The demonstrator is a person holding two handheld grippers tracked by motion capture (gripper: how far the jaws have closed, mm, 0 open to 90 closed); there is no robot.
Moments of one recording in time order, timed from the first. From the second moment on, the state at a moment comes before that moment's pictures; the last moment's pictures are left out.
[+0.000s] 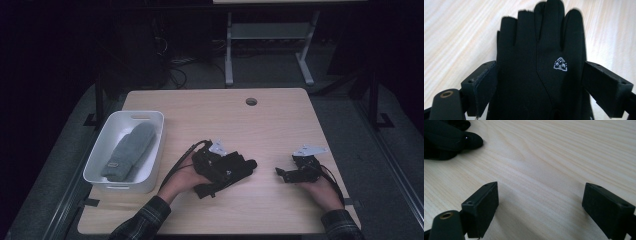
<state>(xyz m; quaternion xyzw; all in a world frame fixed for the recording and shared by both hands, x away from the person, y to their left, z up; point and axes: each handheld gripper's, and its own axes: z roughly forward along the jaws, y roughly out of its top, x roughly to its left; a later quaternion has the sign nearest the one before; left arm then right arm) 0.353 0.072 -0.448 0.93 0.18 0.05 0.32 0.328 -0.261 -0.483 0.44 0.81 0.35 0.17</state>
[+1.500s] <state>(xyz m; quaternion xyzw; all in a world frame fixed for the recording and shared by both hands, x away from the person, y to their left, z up) 0.353 0.099 -0.408 0.92 0.22 -0.01 0.33 0.327 -0.260 -0.483 0.44 0.81 0.35 0.17</state>
